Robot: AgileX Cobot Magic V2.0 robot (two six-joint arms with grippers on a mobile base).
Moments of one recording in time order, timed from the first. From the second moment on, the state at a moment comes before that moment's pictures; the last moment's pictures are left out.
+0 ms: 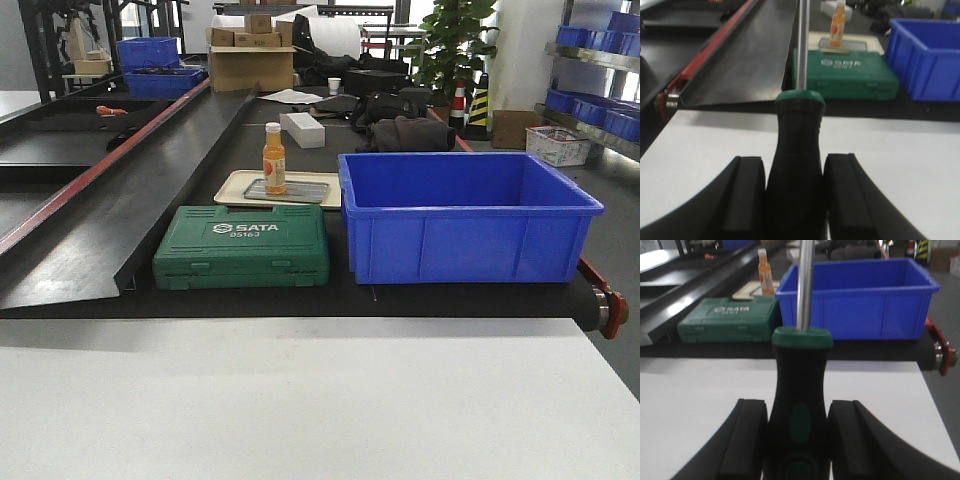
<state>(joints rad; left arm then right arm) -0.01 0.46 -0.66 0.03 0.48 -0.12 0.12 0.40 -0.68 0.03 0.55 0.05</state>
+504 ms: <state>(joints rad) -0.02 0.28 -0.59 0.03 0.45 -0.03 0.12 0.33 -0.67 0.00 0.60 0.08</state>
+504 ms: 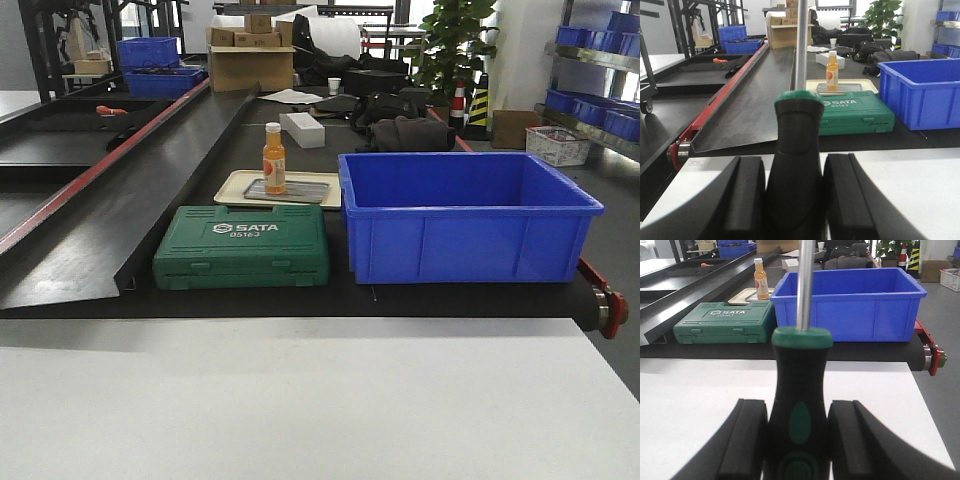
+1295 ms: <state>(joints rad) -0.02 0.28 -0.59 0.03 0.44 -0.03 0.12 0.33 -0.67 0.00 0.60 0.10</state>
